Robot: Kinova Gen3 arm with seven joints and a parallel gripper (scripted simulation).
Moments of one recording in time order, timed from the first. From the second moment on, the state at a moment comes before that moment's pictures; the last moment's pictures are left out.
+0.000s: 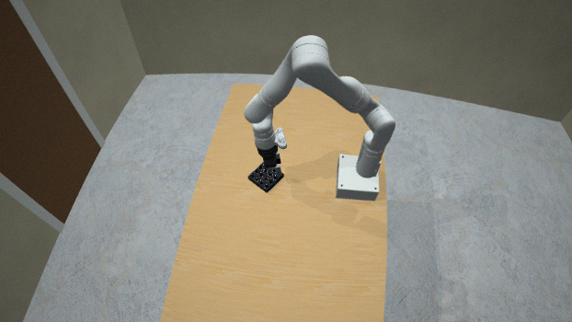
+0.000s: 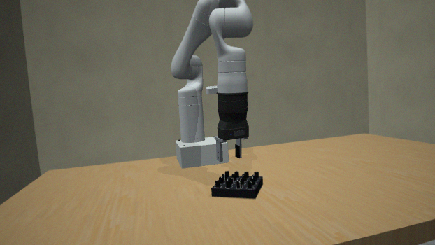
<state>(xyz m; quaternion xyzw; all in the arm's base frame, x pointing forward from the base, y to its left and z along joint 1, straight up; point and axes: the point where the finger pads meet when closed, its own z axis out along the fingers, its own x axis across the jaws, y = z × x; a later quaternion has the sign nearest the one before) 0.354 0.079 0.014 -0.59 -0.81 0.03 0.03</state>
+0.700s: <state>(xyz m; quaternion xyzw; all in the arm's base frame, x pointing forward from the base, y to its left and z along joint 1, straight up) 0.390 0.098 0.026 -0.80 -0.60 0.01 0.01</state>
